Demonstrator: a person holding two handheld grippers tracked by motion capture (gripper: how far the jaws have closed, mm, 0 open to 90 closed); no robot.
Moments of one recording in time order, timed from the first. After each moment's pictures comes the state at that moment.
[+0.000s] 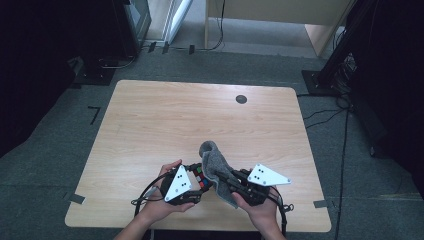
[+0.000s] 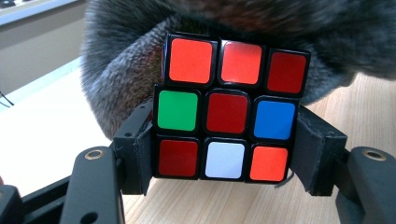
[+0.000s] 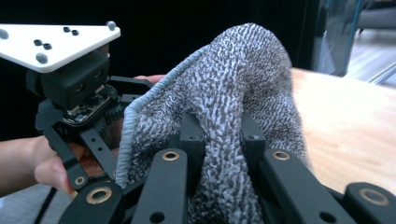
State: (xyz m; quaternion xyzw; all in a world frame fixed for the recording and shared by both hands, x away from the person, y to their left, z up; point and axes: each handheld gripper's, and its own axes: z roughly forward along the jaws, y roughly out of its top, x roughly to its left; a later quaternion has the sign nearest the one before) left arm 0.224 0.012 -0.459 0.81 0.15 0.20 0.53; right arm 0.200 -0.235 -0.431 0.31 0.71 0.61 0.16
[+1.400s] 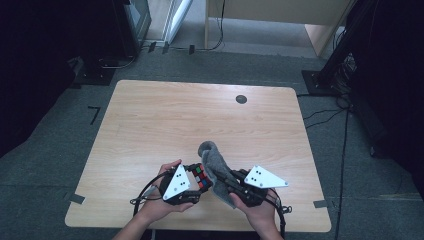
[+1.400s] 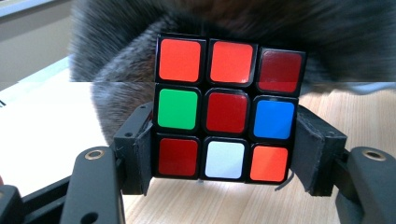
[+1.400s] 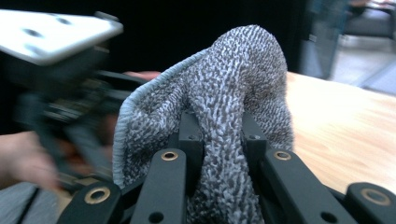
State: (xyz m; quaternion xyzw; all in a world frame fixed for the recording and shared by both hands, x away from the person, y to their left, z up) left arm 0.227 0.017 -0.455 0.81 0.15 0.19 0.53; right arm 0.202 -0.235 -0.436 0.32 0.71 0.61 0.17
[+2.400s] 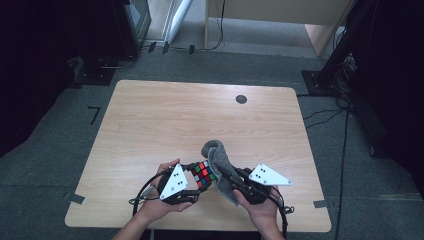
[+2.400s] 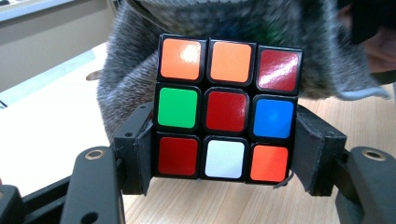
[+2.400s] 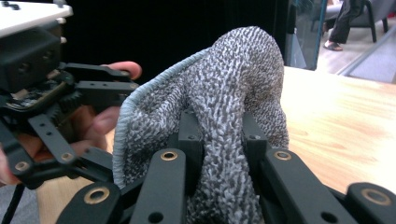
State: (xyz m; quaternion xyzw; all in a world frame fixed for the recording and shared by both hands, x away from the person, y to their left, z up) left arm 0.225 0.016 -0.453 0.81 0.16 0.19 0.53; right arm 0.204 -0.243 -0.441 0.35 0.70 0.60 0.17
